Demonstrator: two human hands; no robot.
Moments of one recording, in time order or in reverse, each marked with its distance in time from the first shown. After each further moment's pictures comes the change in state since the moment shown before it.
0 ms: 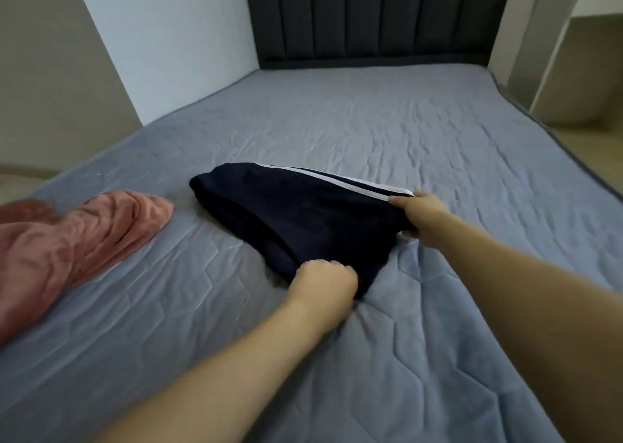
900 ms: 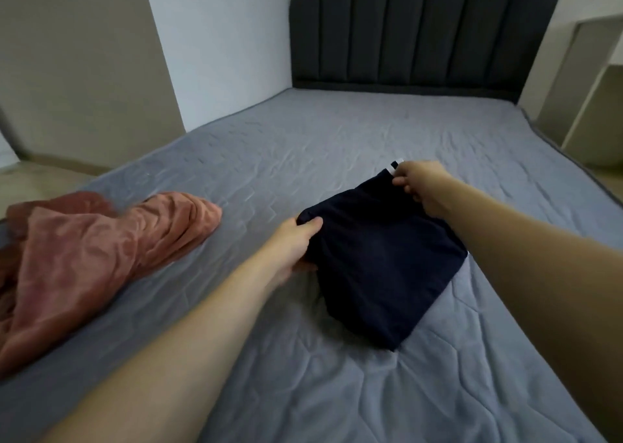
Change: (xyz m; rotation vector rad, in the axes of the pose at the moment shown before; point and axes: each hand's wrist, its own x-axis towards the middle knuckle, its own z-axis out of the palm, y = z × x) left_hand -0.016 -0.142 0.001 -1.918 0.156 -0.642; right_hand -0.047 -0.112 0.081 -0.064 -0.035 -0.118
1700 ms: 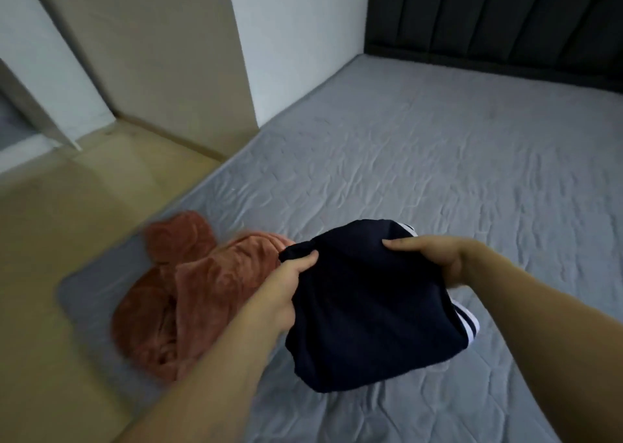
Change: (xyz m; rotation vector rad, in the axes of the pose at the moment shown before) left_hand -0.034 0.177 -0.110 -0.459 0.163 -0.525; right_hand 0.001 -0.163 0.057 -0.182 -0.868 0.649
